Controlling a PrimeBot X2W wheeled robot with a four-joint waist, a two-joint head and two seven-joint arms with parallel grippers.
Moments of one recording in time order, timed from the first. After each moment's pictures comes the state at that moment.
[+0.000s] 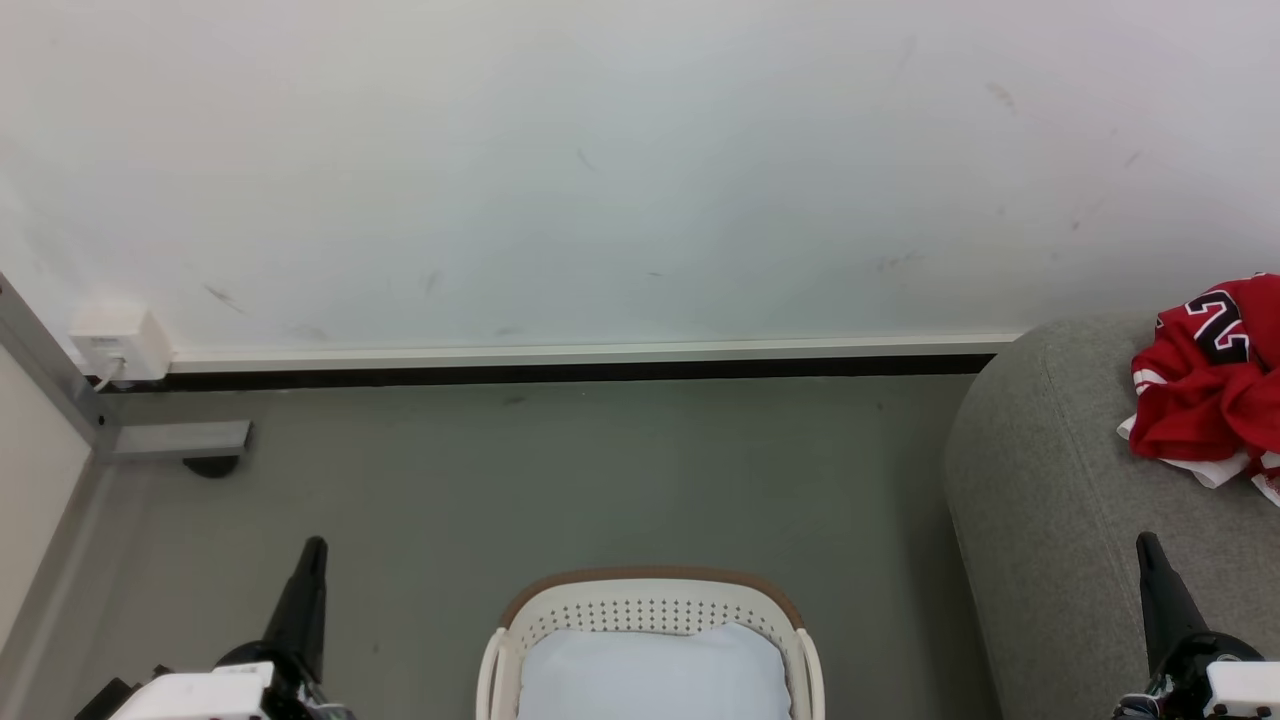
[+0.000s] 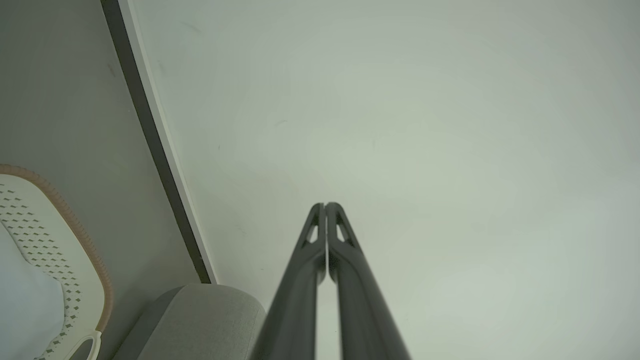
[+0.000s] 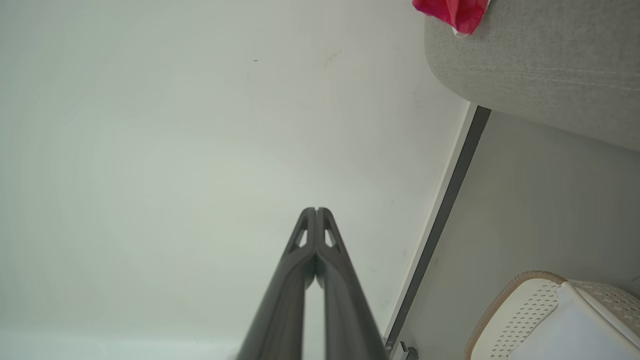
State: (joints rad) left arm -0.10 0.05 0.11 0.25 -1.61 -0.13 0.11; right arm -0.10 -0.05 -0.11 0.25 1.61 0.13 0.11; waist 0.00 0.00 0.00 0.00
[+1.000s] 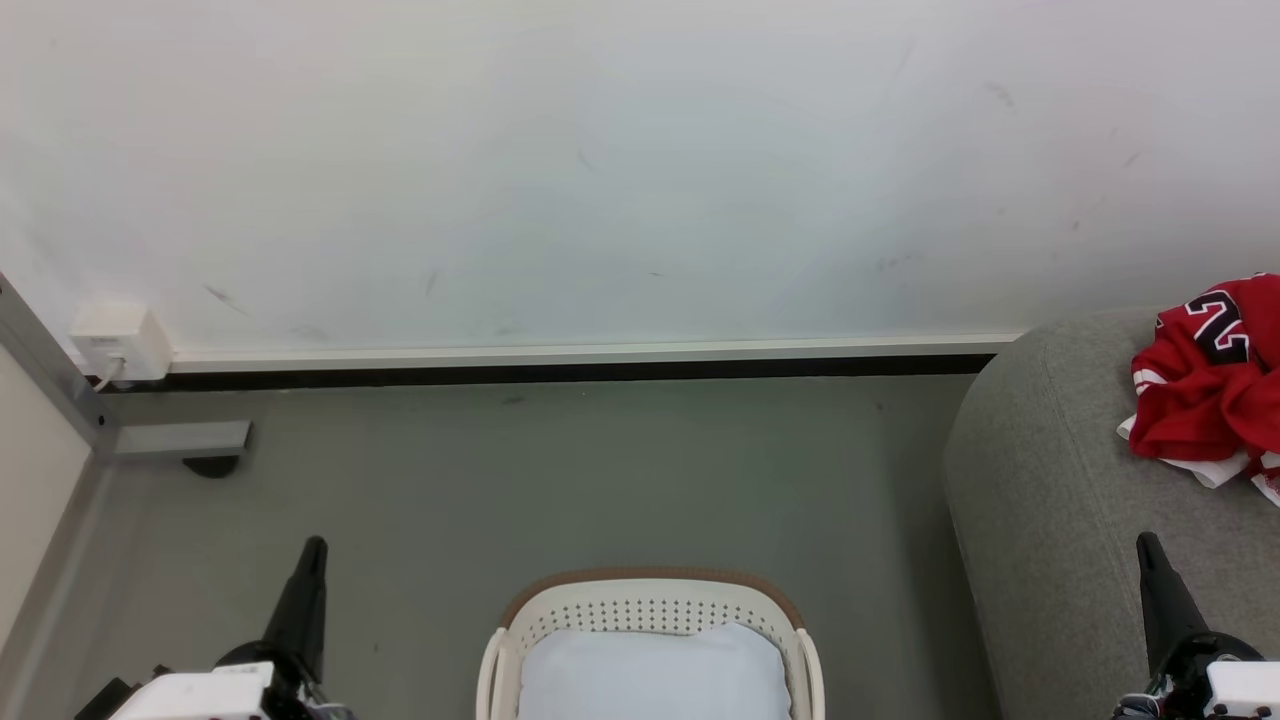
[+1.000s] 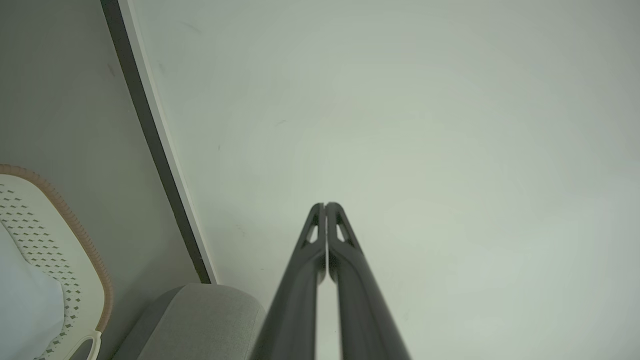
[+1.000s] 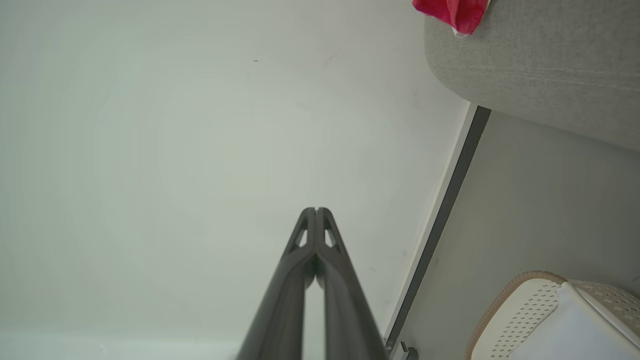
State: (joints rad) left arm -0.10 0.05 0.11 0.25 -1.61 -0.13 0.11; right arm -0.10 -0.05 -0.11 0.25 1.61 0.13 0.11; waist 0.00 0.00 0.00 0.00
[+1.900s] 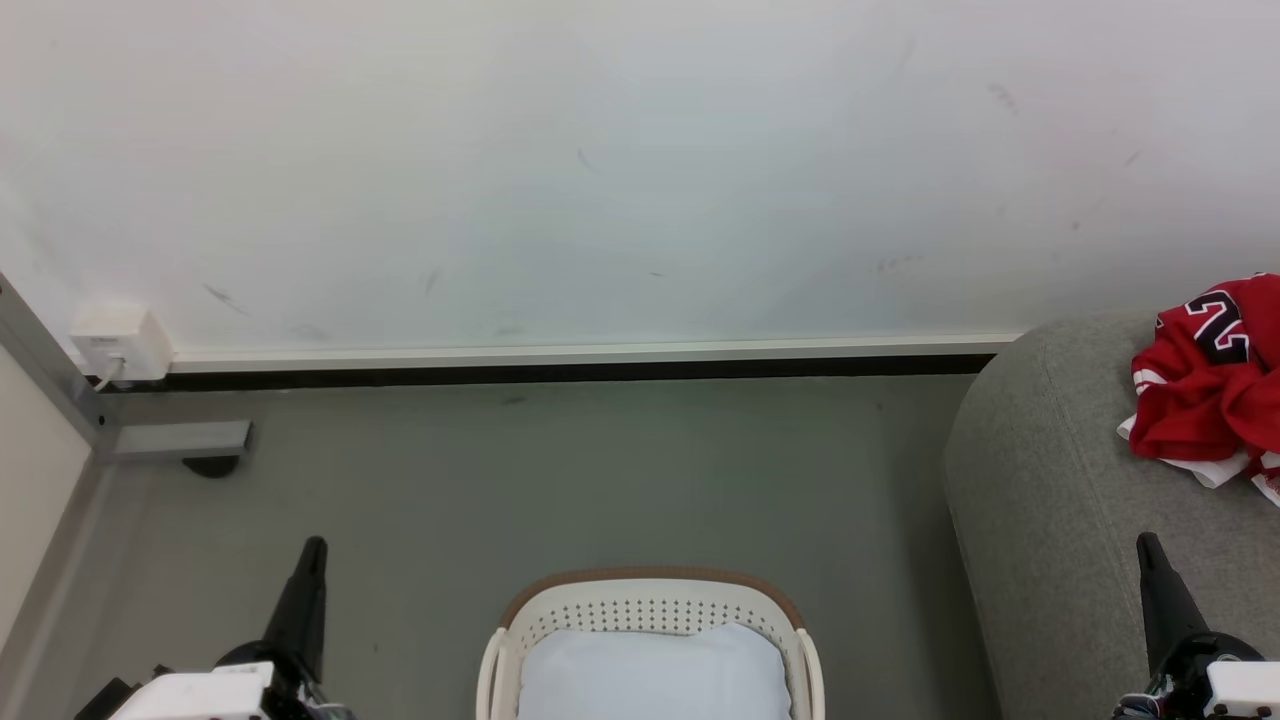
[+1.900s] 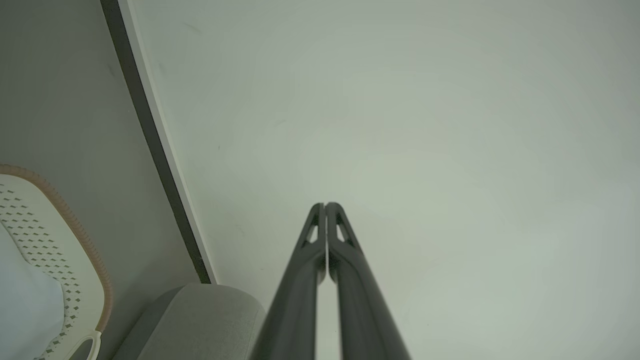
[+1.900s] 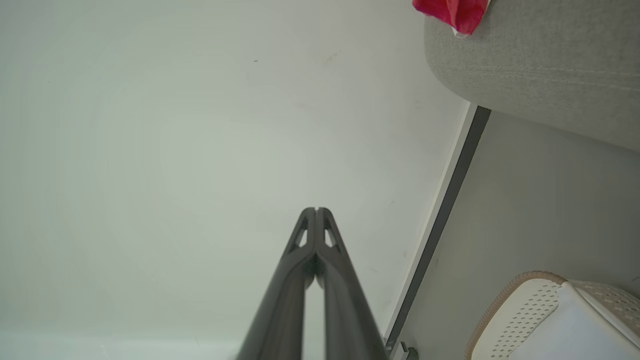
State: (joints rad) left arm -0.10 0.05 0.11 0.25 -1.61 -0.13 0.11; right arm -0.10 -0.05 -0.11 0.25 1.61 0.13 0.11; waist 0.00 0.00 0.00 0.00
